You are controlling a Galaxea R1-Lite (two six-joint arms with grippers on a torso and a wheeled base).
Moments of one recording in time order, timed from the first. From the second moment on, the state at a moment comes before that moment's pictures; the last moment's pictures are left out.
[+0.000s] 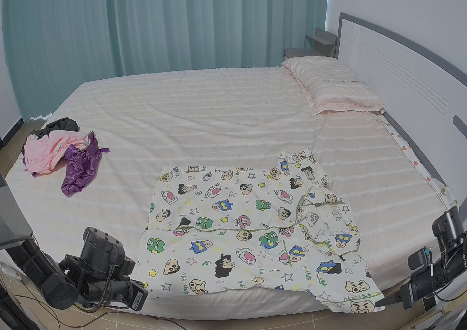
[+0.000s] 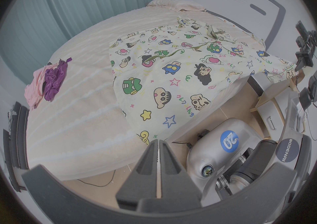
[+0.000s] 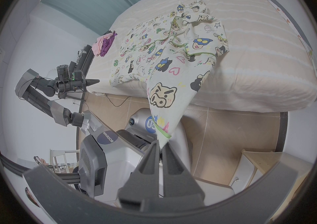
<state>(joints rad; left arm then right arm) -0.43 1.82 -0.19 -0.61 0.08 0.04 0.10 1.40 -0.31 0.18 0.50 -0.07</state>
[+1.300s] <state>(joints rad) -0.50 2.35 -0.02 -1.38 0.13 -0.11 0.03 1.43 -0.76 0.15 0.55 0.13</state>
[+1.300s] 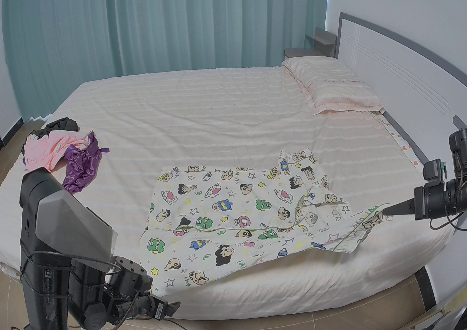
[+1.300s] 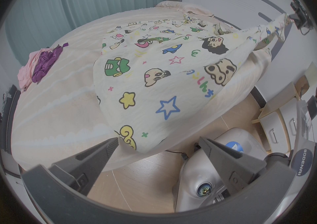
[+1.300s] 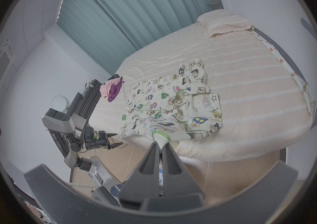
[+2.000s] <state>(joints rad) -0.51 2.51 -0.06 -1.55 0.25 -0.10 0.07 1.43 -0.76 0.15 0.55 0.15</state>
